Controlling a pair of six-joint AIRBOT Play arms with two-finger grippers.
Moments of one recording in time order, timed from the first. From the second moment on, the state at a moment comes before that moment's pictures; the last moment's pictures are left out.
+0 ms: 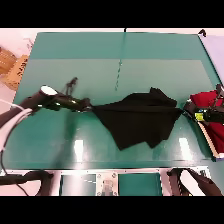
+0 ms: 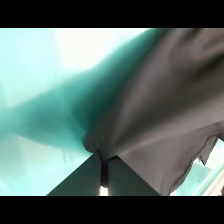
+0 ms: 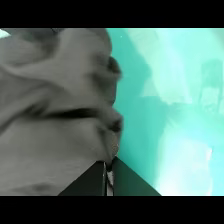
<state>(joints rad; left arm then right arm) -0.12 -1.45 0.92 0.62 -0.95 -1.11 -0.44 -0.86 0.67 -1.18 1.02 1.59</state>
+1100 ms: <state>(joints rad) -0.02 -1.32 1.14 0.61 -1.11 -1.05 -0.14 -0.94 0.87 -0.95 0.93 1.47</state>
